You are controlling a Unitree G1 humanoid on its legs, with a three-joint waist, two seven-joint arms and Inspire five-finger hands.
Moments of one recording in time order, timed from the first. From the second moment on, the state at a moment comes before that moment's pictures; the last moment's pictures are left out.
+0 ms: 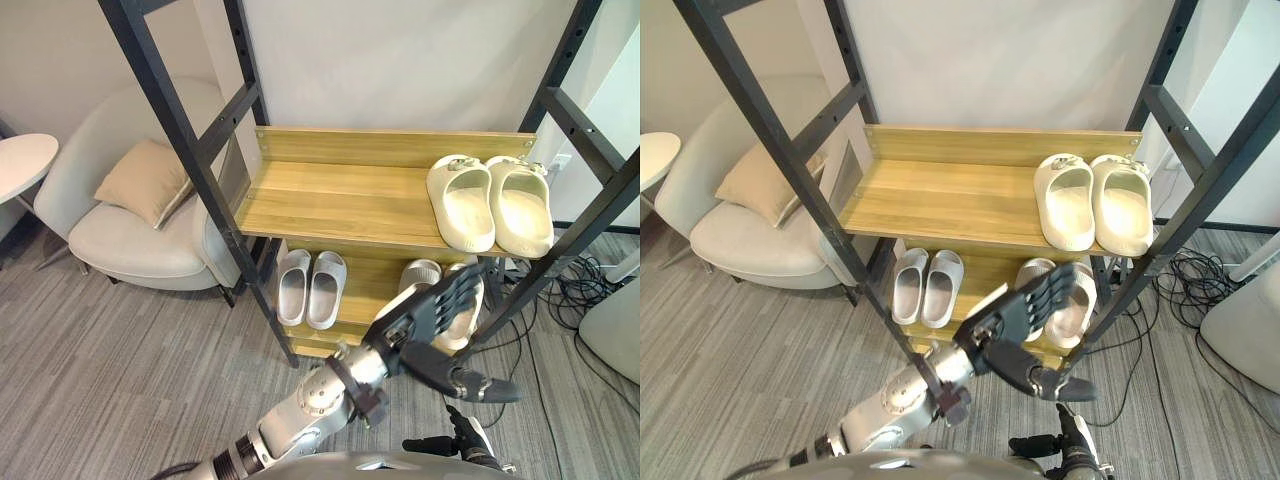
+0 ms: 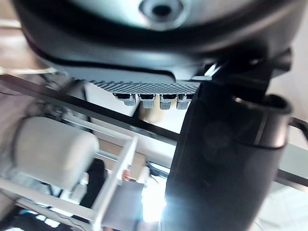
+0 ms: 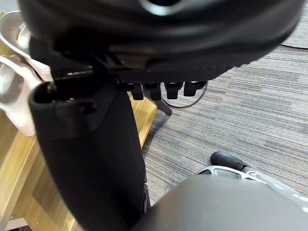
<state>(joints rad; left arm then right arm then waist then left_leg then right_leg) 0.04 0.23 -0.87 0.04 -0.48 -0.08 -0.08 0.18 -0.20 0.15 0.98 -0.09 -0.07 -0.18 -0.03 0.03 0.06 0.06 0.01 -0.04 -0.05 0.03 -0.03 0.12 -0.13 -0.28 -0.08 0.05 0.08</state>
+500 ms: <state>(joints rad) 0.18 0.19 -0.36 0.66 -0.12 -0.07 0.02 0.19 -0.15 0.12 1.00 -0.09 -0.07 -0.19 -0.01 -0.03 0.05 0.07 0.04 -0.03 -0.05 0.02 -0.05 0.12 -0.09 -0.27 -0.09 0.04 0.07</state>
